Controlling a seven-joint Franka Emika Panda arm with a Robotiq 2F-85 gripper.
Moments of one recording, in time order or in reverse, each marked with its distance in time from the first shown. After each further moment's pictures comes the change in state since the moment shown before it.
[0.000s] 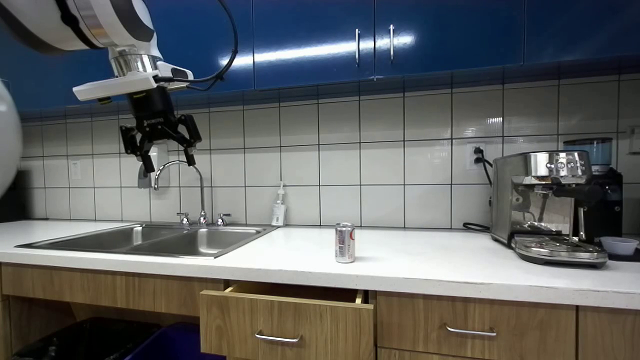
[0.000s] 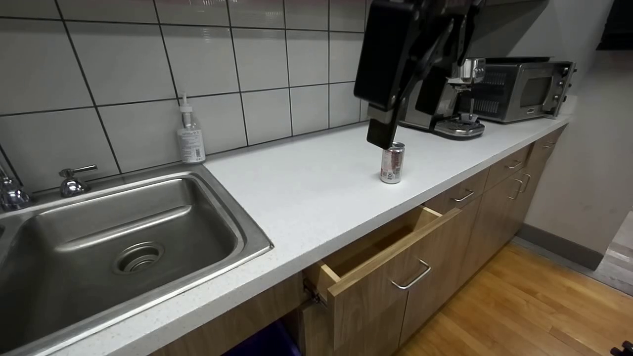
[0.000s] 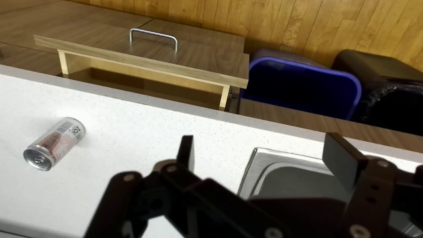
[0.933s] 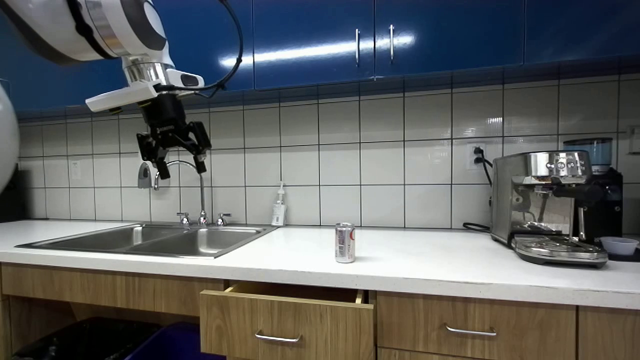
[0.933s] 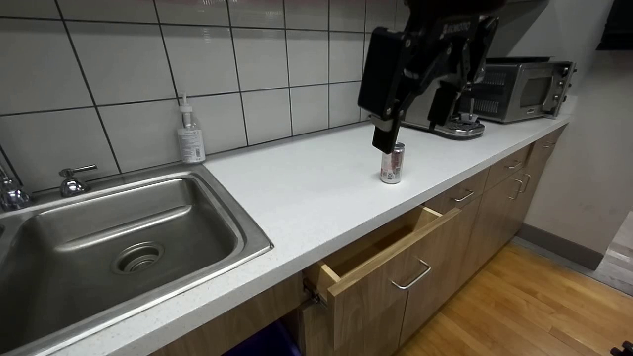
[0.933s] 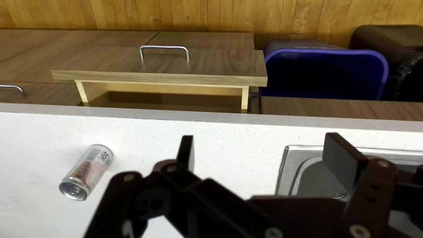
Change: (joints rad) arm -0.017 0.011 -0.029 -0.033 -0.028 0.036 0.155
